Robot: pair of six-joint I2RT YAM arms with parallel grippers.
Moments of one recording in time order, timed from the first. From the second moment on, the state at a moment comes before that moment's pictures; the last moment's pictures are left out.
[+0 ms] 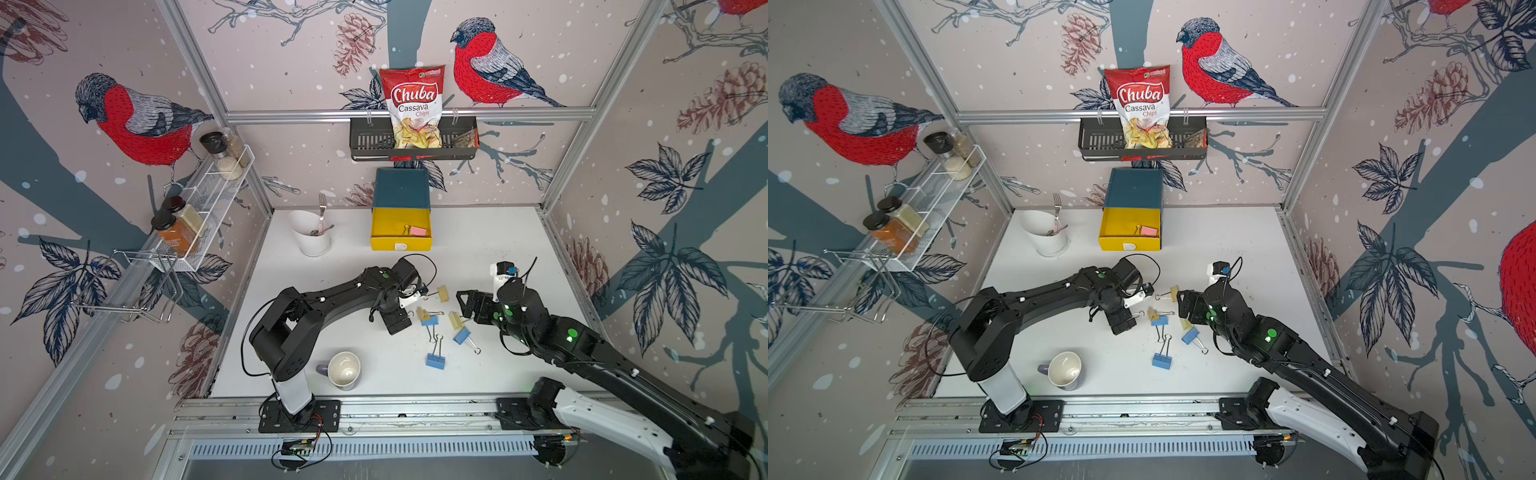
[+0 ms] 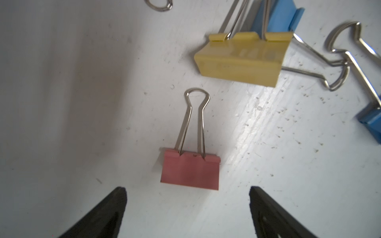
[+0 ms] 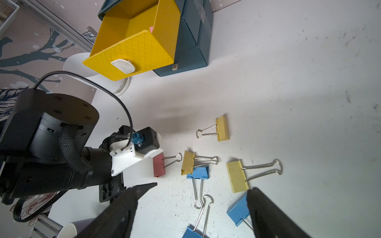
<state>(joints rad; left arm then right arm) -0.78 1.76 1.18 -0.78 0.03 0.38 0.87 0.80 0.76 -0.58 0.25 0.74</state>
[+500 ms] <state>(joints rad) -0.77 1.83 1.15 -0.75 0.03 0.39 0.86 0.80 0.76 -0.58 0.26 0.74</state>
